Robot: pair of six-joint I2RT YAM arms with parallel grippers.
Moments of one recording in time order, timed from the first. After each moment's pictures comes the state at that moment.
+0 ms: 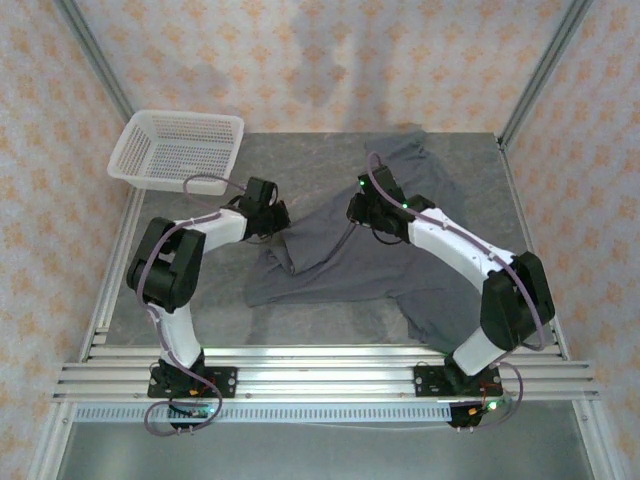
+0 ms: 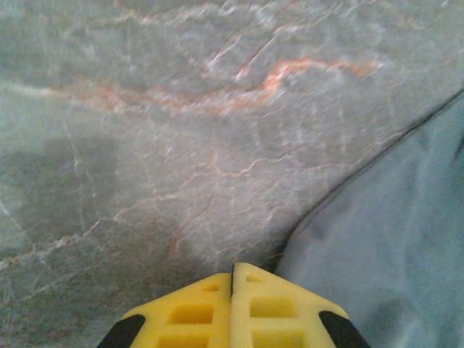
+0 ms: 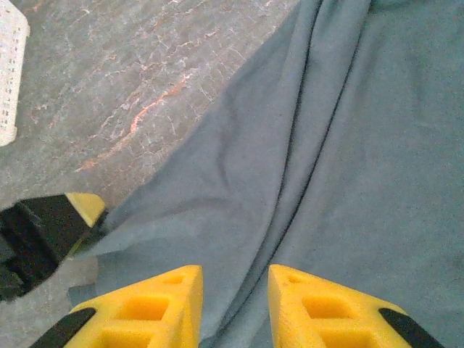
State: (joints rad) left arm -0.29 1.87 1.12 -0.13 0.12 -0.75; right arm 0.56 1.58 1.22 -0.49 0.07 0.73
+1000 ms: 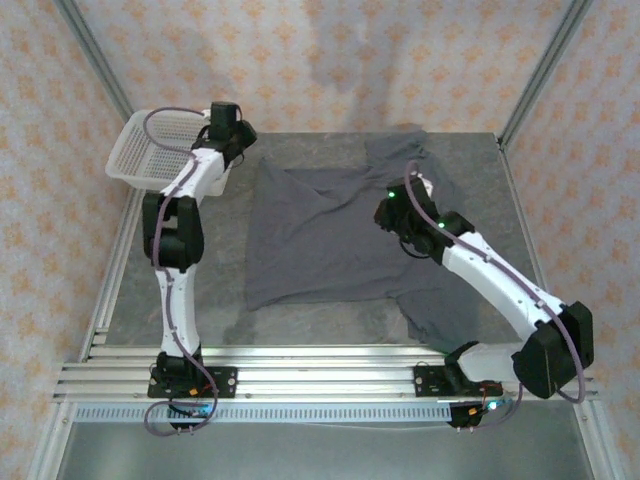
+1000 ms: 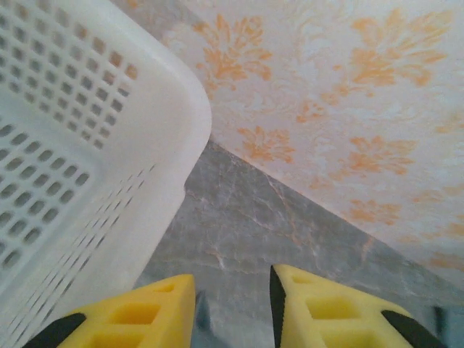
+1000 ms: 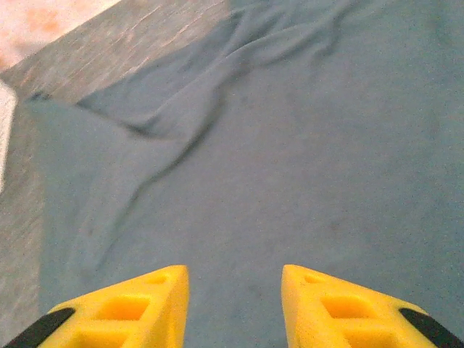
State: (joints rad) left arm -0.05 2.19 1.88 -0.28 -0.03 -0.68; right arm 0.50 1.28 1.09 -0.62 0.23 0.80
